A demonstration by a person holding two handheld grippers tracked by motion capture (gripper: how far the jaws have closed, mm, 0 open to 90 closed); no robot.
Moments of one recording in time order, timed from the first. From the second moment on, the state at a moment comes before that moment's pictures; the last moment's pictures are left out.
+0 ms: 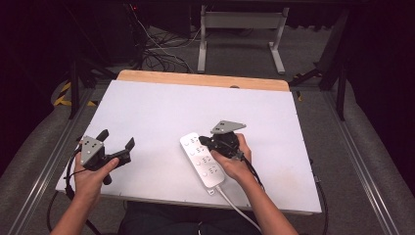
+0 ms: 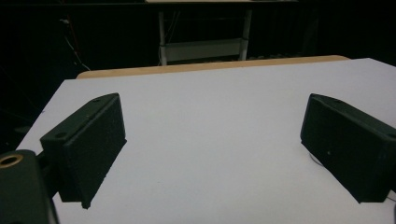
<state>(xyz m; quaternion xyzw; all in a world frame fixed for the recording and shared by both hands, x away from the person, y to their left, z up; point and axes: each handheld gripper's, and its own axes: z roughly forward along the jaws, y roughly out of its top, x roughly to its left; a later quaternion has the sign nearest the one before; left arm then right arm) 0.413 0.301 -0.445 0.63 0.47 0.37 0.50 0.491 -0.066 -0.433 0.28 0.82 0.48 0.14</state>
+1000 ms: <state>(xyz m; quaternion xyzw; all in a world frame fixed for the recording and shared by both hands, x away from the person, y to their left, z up) 0.414 0.301 -0.443 0.62 0.47 0.37 0.51 0.435 -0.214 -0.401 0.36 0.64 0.62 0.28</state>
